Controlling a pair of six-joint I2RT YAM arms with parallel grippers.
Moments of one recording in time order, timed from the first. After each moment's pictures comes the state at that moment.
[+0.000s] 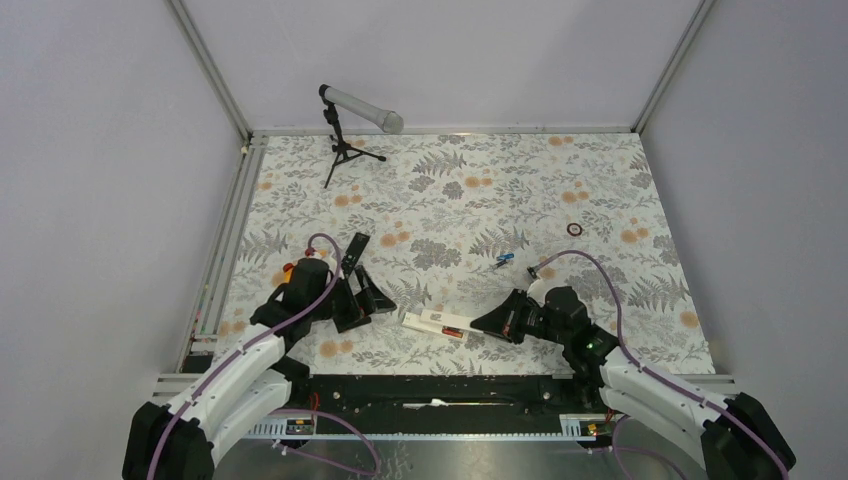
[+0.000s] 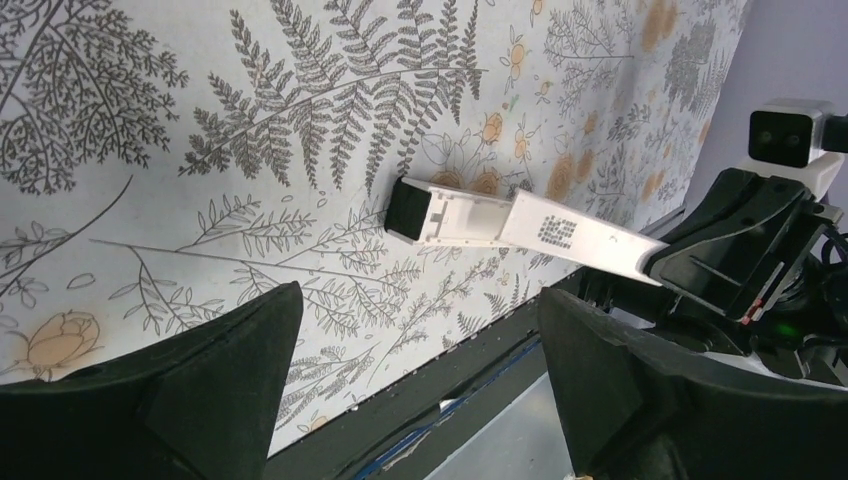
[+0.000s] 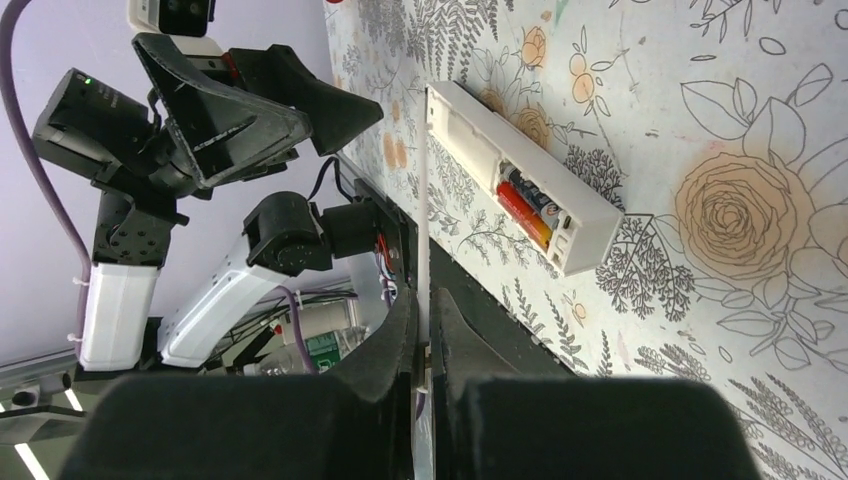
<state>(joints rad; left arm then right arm) -0.40 0.76 0.35 -0.37 0.42 -0.86 0.66 0.67 0.07 0.20 -0.42 1.27</state>
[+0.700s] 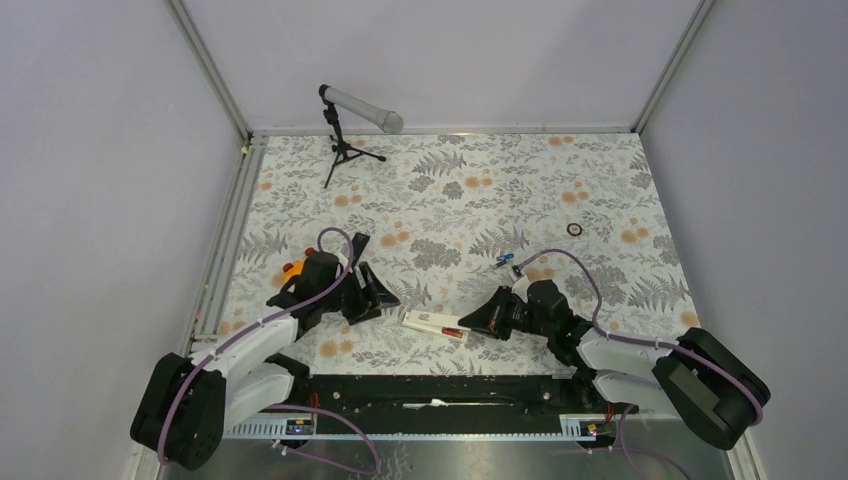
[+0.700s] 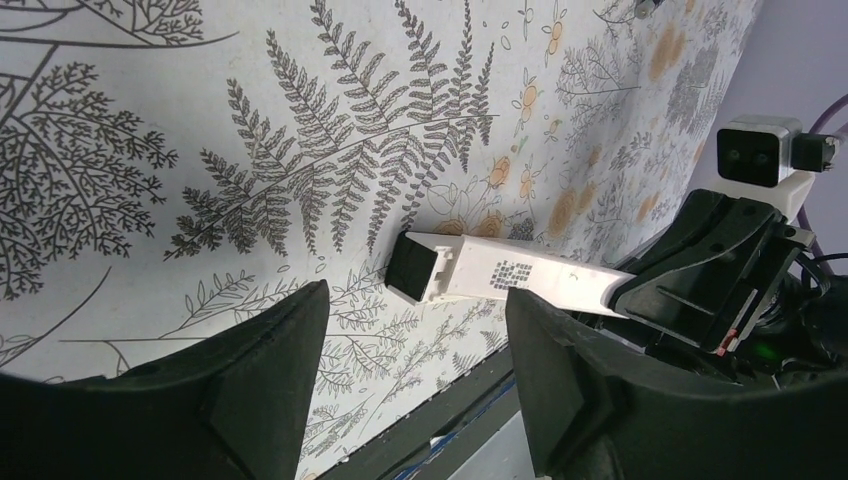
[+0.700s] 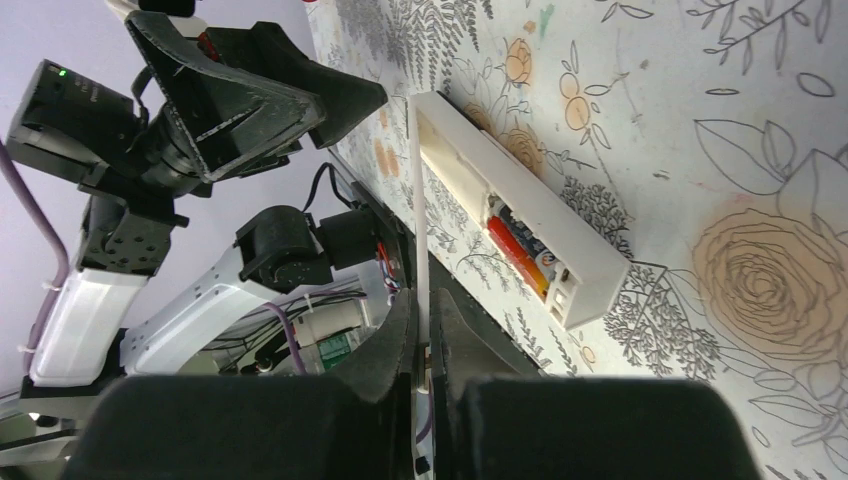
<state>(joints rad) -0.40 1.00 0.34 -0.13 0.44 -0.90 0.71 1.10 0.10 0.55 -0.41 1.33</state>
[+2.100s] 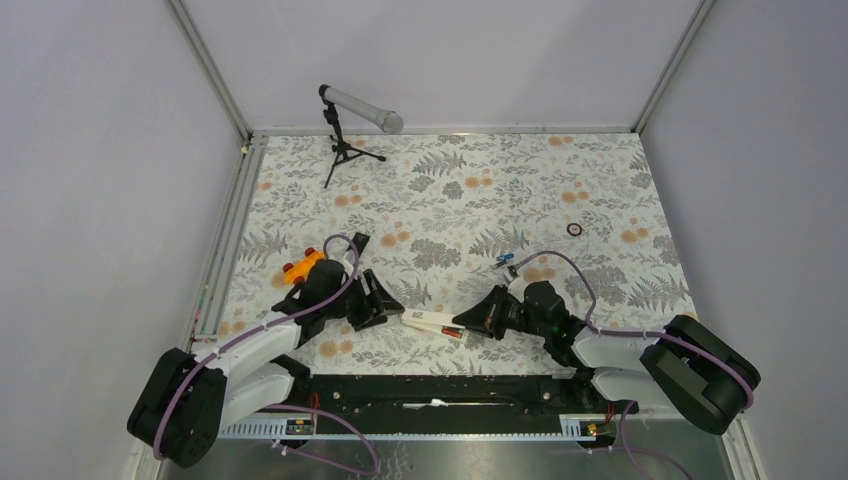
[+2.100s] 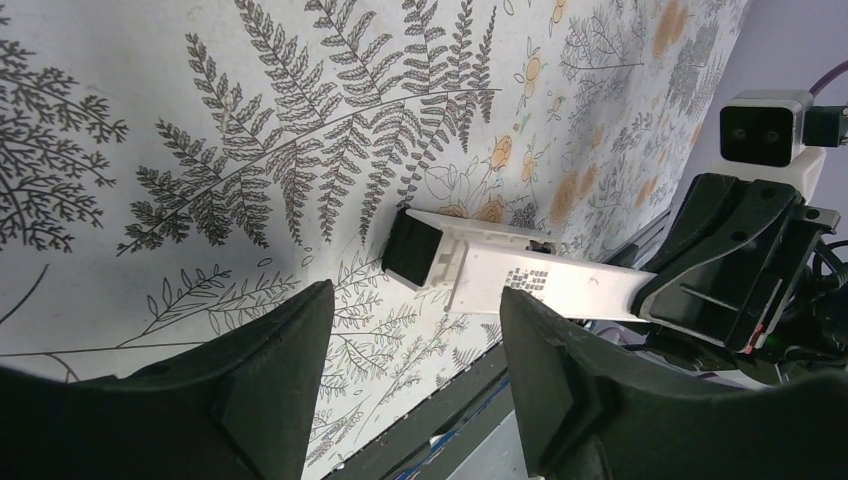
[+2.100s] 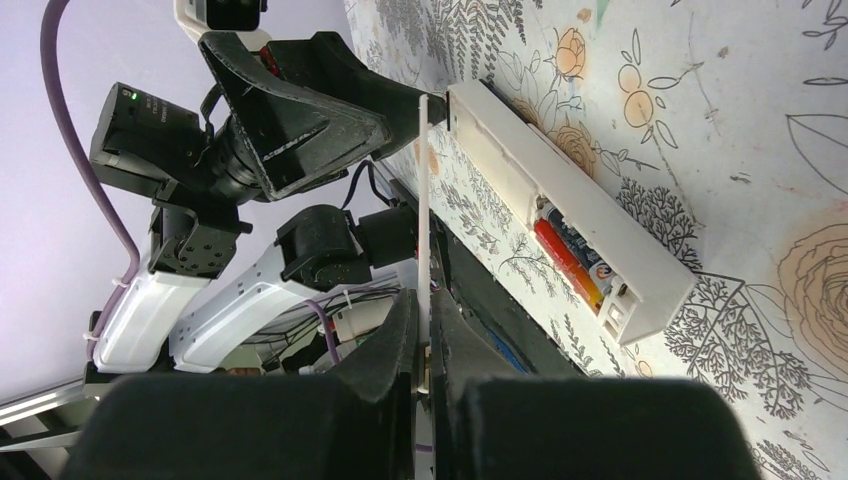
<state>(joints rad) -0.47 1.02 0.27 -0.02 0.43 -0.96 0.74 1.19 0.09 0.72 -0.40 1.44</state>
